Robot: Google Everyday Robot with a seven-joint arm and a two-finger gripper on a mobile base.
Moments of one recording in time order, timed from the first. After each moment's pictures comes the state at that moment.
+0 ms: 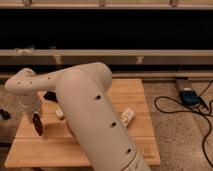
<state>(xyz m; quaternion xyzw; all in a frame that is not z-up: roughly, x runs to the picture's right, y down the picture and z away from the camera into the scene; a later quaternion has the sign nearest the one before) -0.372 0.144 0.785 -0.38 0.09 0.38 0.84</state>
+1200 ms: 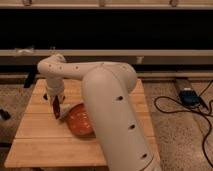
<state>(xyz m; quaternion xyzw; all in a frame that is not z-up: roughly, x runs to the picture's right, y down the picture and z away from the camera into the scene) -0.279 0.071 0.838 -0.38 0.10 0.47 0.79</state>
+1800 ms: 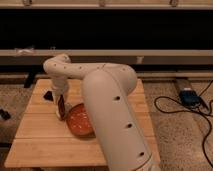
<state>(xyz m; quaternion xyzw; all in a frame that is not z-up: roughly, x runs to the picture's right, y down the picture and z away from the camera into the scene) -0.257 0.071 0.859 -0.37 0.13 0.48 0.78</state>
